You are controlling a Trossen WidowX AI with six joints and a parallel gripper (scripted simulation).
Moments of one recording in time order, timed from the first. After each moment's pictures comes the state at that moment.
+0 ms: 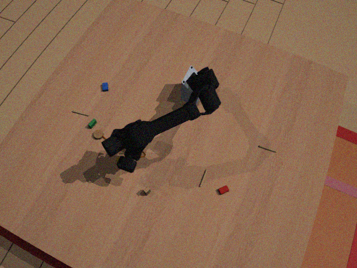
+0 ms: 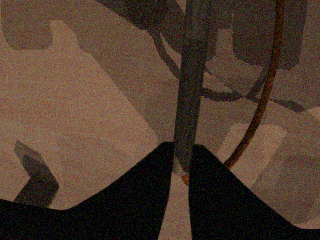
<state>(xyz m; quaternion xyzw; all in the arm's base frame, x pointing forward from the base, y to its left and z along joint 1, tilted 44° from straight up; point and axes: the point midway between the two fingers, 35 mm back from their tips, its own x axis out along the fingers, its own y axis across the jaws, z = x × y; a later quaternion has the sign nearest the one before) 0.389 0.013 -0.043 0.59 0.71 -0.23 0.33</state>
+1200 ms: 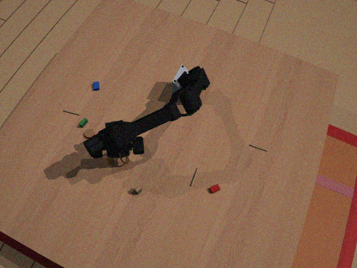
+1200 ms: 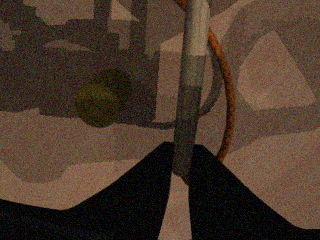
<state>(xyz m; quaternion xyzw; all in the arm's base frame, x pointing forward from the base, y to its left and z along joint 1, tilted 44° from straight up) 0.409 -0.002 -0.062 0.67 0.48 -0.56 -0.03</state>
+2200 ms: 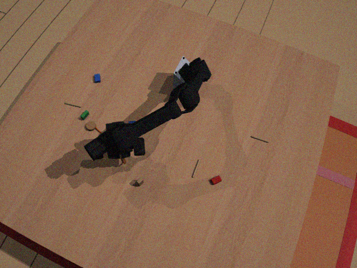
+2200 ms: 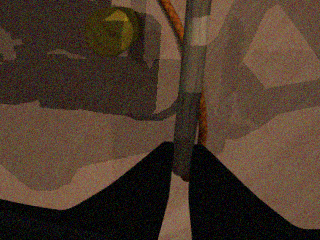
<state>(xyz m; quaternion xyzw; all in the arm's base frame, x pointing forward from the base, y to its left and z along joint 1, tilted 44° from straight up) 0.440 0.013 -0.050 0.67 0.48 -0.57 -0.03</state>
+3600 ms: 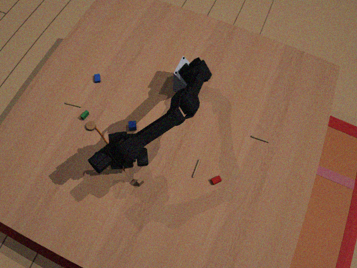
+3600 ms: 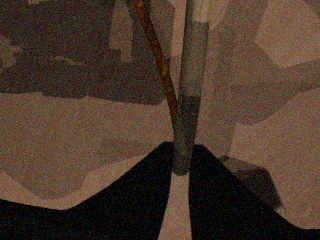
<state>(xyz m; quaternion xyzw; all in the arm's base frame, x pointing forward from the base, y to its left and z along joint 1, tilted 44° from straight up) 0.466 0.041 -0.035 0.68 0.48 -0.56 -0.03</state>
